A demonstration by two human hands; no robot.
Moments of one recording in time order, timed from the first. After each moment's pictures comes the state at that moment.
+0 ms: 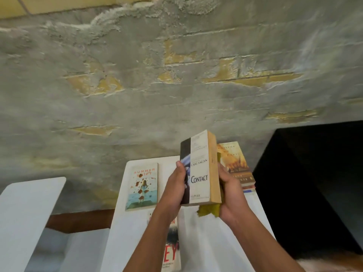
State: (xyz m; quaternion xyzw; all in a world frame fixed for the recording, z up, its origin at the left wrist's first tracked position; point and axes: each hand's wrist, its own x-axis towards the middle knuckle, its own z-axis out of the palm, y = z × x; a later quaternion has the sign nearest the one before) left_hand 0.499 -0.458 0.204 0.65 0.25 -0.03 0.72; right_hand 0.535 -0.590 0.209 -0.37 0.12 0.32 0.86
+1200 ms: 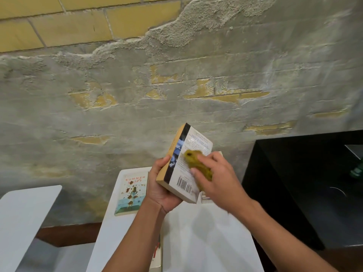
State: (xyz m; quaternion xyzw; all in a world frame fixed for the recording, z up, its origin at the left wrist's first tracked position) left_hand 0.488 -0.508 0.263 0.30 0.08 -0.06 0.95; right_hand 0.542 -0.665 0.267 -0.83 -0.33 -0.06 0.44
